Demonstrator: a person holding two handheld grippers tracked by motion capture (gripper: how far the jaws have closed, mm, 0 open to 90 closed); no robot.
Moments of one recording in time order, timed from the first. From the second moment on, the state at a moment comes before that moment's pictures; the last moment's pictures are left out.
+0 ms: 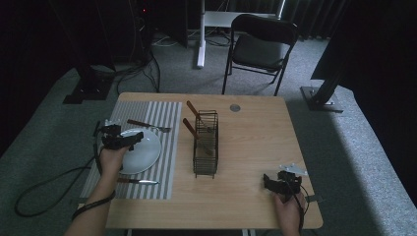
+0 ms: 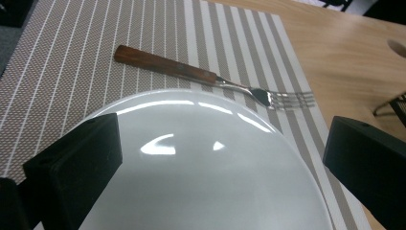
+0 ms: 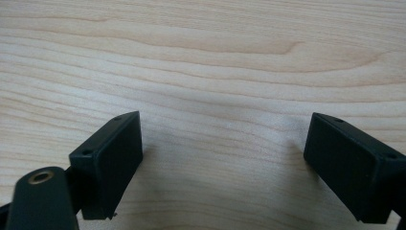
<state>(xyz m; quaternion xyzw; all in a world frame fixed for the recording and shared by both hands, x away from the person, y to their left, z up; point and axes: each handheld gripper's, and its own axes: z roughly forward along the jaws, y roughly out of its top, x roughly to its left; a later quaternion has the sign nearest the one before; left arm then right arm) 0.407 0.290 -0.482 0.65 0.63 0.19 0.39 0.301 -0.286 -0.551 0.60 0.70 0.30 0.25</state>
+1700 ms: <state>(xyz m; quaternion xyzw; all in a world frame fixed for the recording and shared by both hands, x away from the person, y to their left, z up) 0.270 0.283 -0.515 0.70 0.57 0.20 0.38 0.301 -0.286 -0.550 0.60 0.70 0.30 0.25</state>
